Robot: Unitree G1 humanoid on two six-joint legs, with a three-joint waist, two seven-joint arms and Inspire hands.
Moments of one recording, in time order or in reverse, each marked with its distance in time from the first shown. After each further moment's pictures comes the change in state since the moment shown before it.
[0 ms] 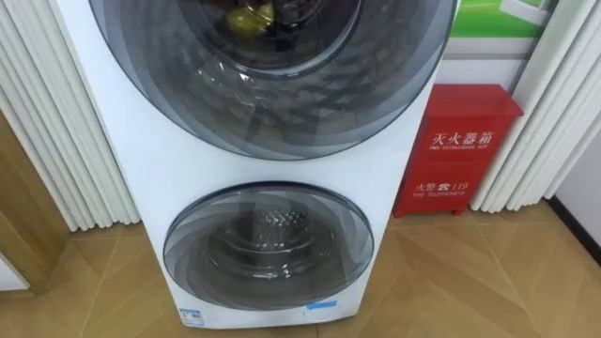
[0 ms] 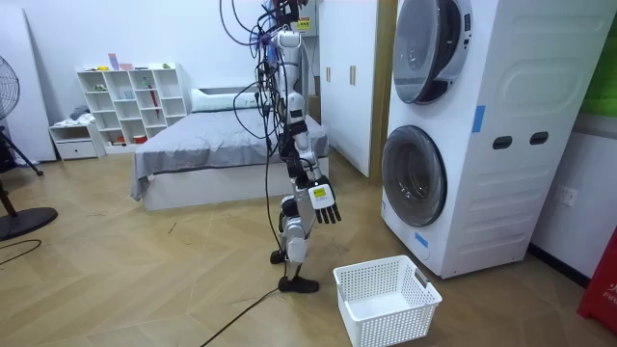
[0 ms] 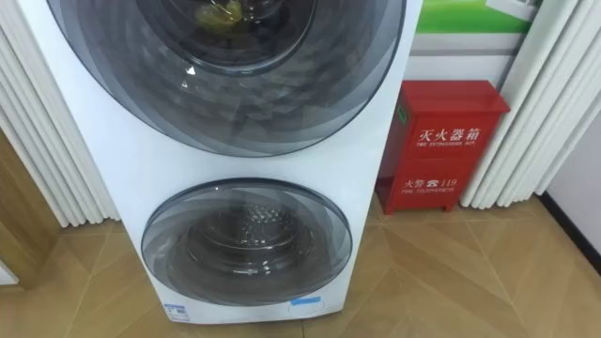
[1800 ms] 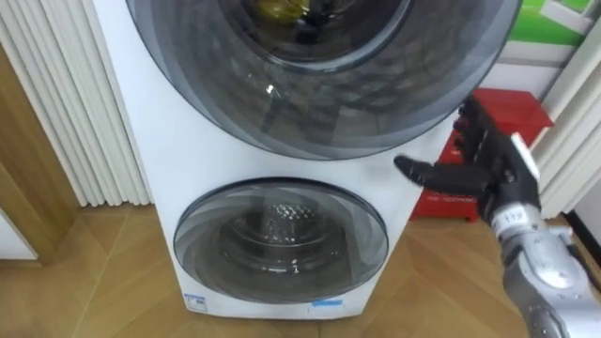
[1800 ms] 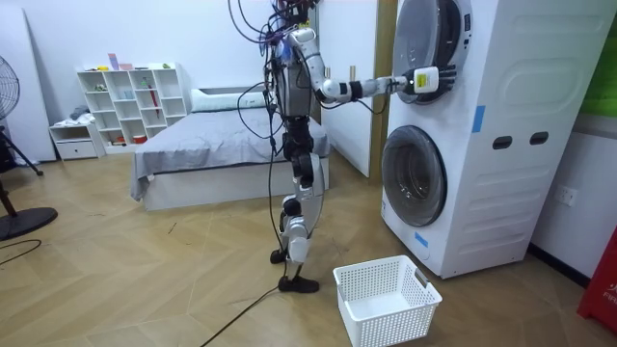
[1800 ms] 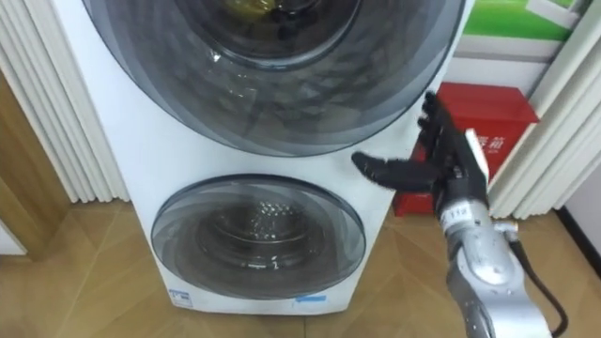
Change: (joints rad) left arm -0.010 0.052 0.045 -0.035 0.242 0.083 -0.095; right arm -0.406 -0.190 -0.116 -1.070 -0.010 0.027 -0.209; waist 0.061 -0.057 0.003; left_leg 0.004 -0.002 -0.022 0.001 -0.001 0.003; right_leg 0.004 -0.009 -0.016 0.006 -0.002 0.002
